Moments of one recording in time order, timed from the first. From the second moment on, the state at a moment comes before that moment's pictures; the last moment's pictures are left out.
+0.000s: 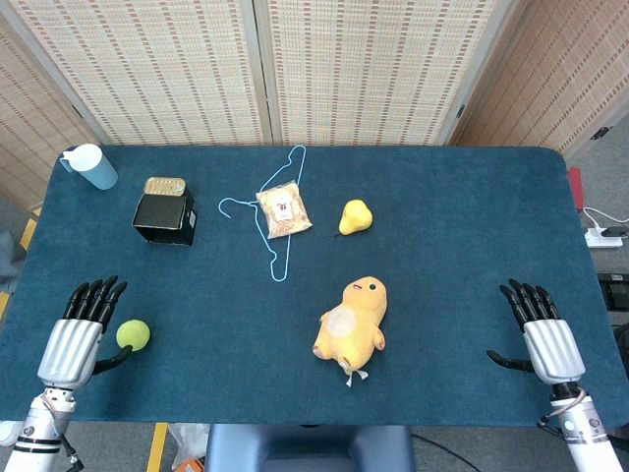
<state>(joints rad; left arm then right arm) -0.18 -1.21 -0.06 -1.72 1.52 1.42 0.27 0.13 -1.33 0.02 -1.32 -1.54 1.41 0.06</state>
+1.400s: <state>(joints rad) 0.00 -1.78 0.10 -0.86 1.75 1.72 -0.06 0.15 -1.32 0.01 -1.33 -1.54 1.37 0.08</state>
